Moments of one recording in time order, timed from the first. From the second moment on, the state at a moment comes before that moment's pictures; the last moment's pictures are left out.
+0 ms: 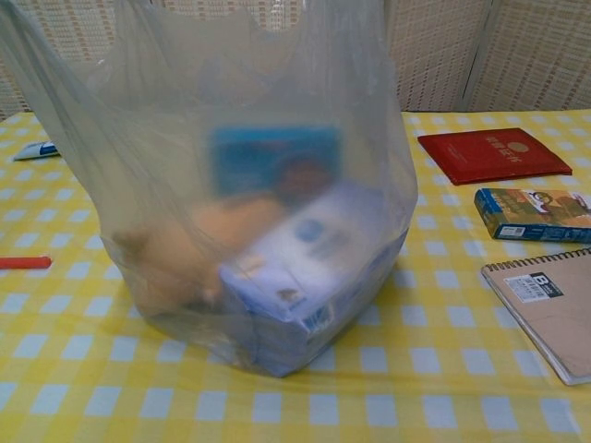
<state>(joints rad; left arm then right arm) -0.11 -1.12 -0.03 -1.60 1.54 1.49 0.04 0.29 -1.00 -0.01 -1.69 -1.80 1.34 0.47</state>
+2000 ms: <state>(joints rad) -0.07 -1.08 -0.05 -1.57 1.52 1.56 -0.09 0.81 -1.16 0.07 -1.73 -1.81 1.15 0.99</state>
